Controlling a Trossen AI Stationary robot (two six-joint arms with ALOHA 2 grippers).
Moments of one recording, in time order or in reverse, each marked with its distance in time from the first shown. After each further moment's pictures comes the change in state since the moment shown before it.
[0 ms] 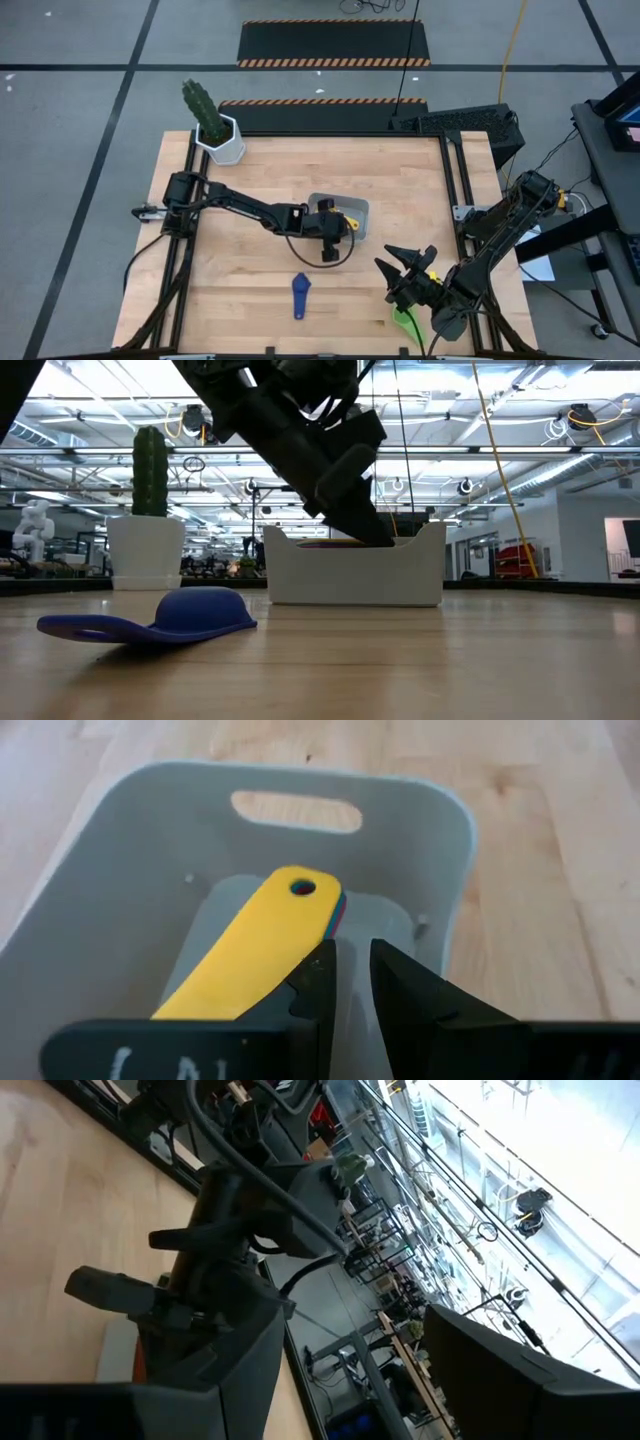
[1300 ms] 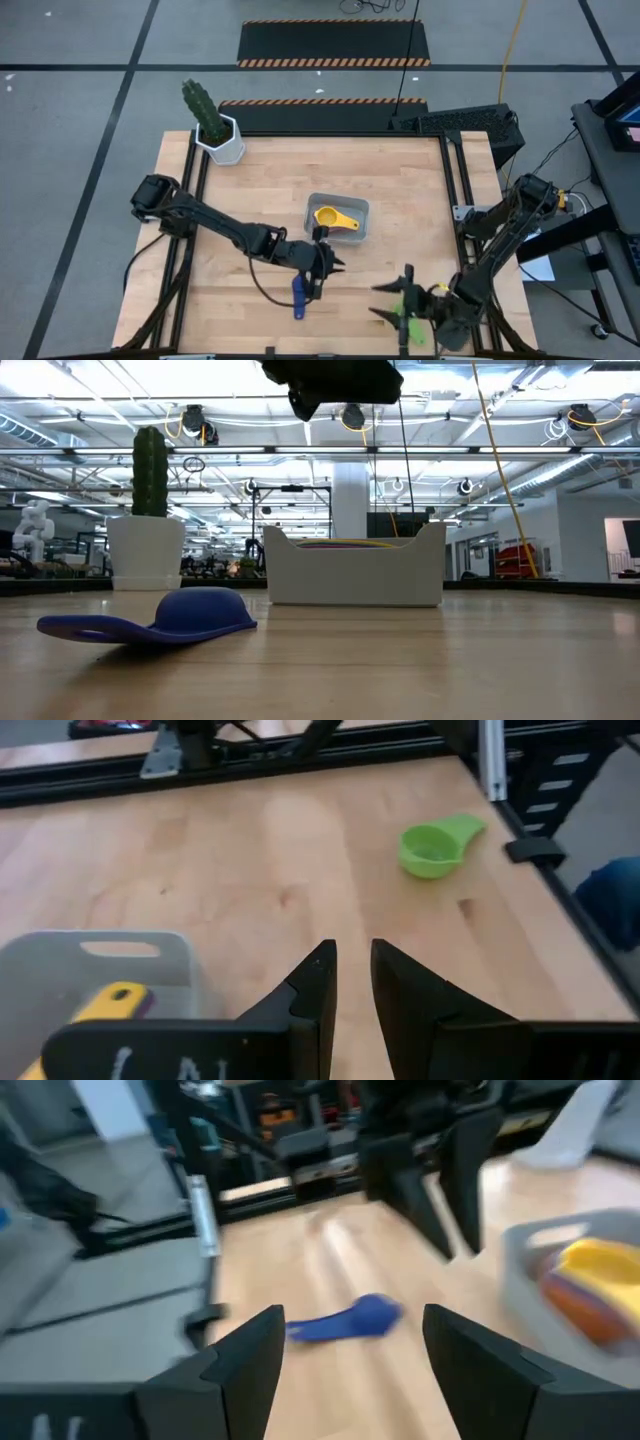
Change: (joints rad) left arm -0.240 -0.197 0.000 -0.004 0.000 -0.032; right arm 0.058 0.031 0.002 -0.081 -0.533 1.224
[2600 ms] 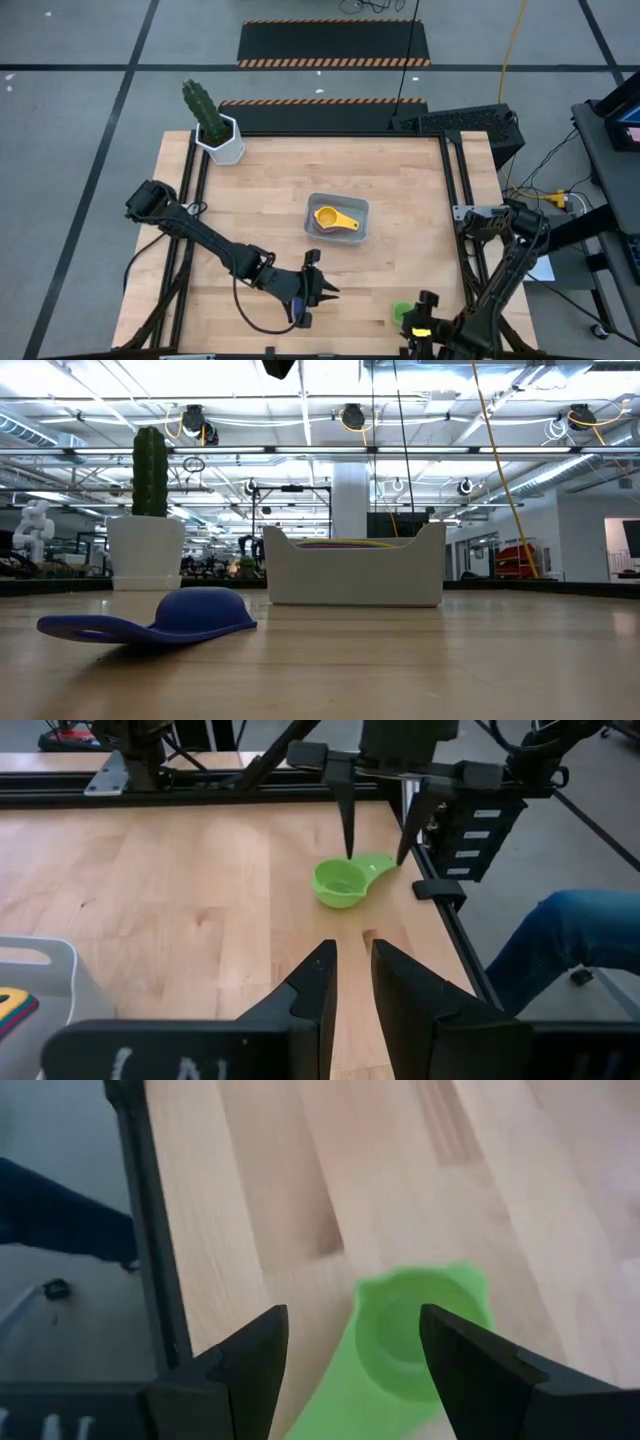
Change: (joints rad) left arm -0.167 0.000 0.000 0.085 -0.105 -0.152; right arm 0.130 0.281 0.358 -0.944 -0.532 0.605
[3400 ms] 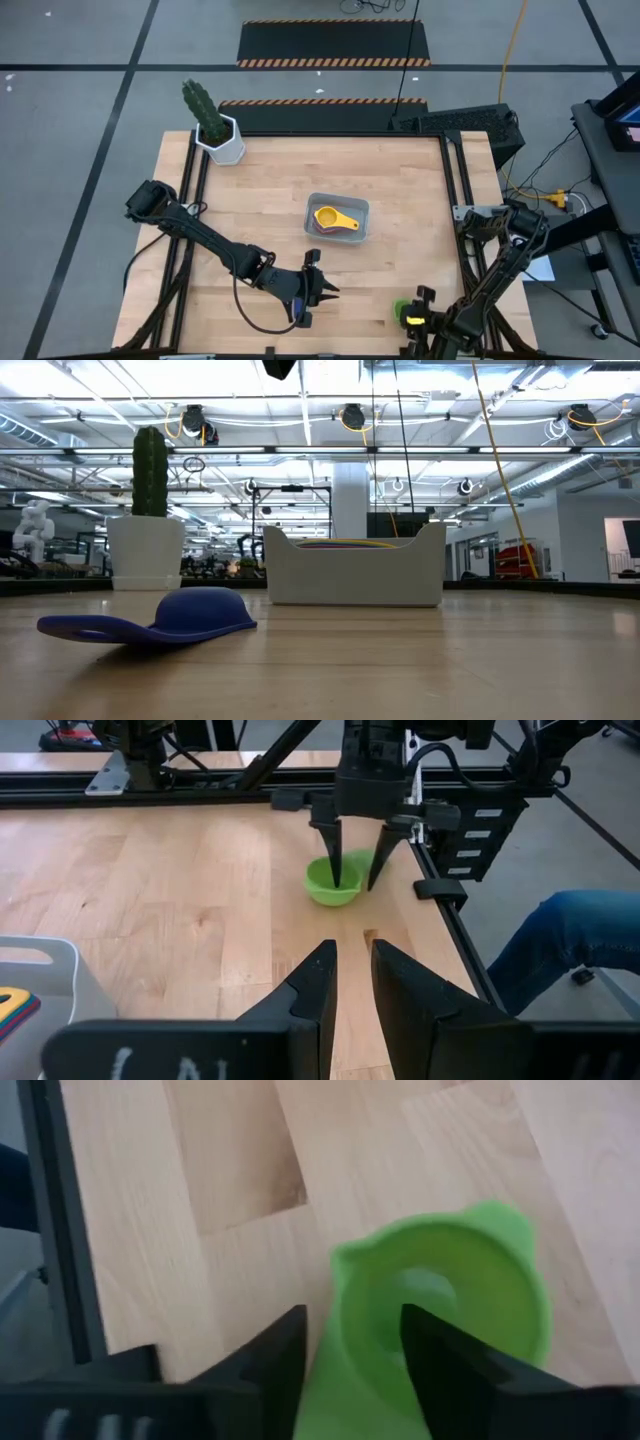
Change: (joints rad) left arm 0.000 0.000 0.000 -0.001 0.000 0.001; right arm -0.021 0.000 -0.191 0.210 -0.062 -0.001
